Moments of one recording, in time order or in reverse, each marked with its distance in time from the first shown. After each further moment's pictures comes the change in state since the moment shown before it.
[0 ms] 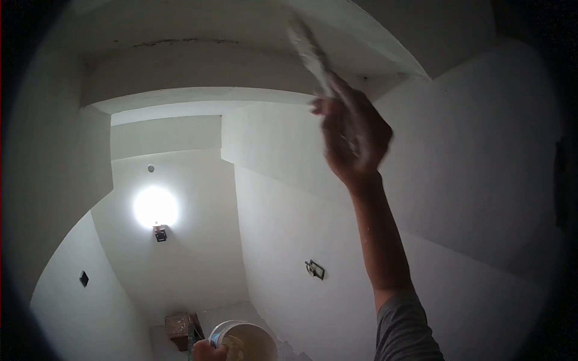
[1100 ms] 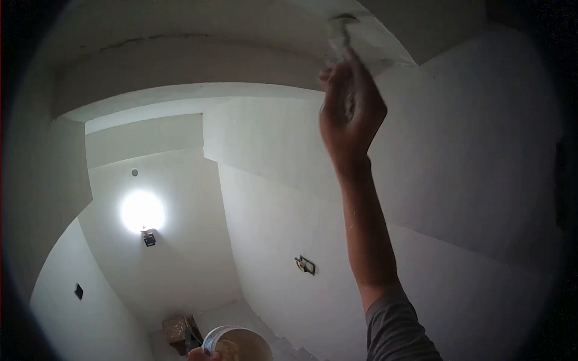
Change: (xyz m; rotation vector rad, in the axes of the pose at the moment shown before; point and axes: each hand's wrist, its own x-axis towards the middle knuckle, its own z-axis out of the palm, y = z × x) left_hand 0.009 0.035 -0.021 -0.101 0.006 -0.071; right_hand -0.003 0.040 -0.001 -0.257 0.156 0.115
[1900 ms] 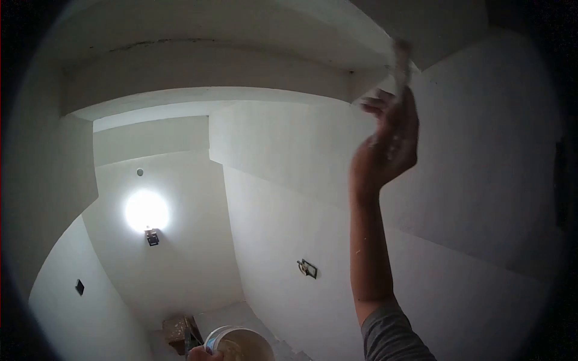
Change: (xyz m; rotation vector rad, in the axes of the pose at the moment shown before) left_hand -0.003 -0.007 0.003 0.013 -0.104 -0.011; right_hand -0.017 -0.014 -0.036 0.265 0.318 0.262
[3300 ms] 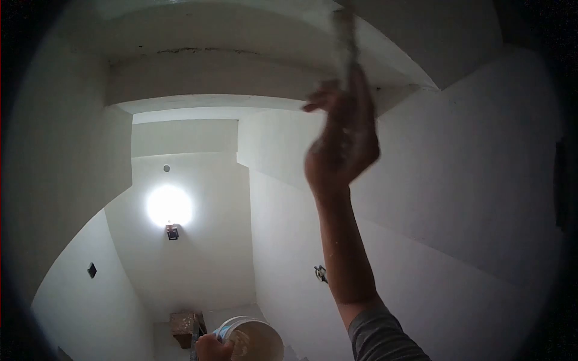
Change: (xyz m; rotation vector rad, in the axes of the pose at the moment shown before) left_hand -0.002 0.014 -0.010 0.102 0.041 0.058; right_hand -0.019 -0.059 0.083 0.254 -0.113 -0.023
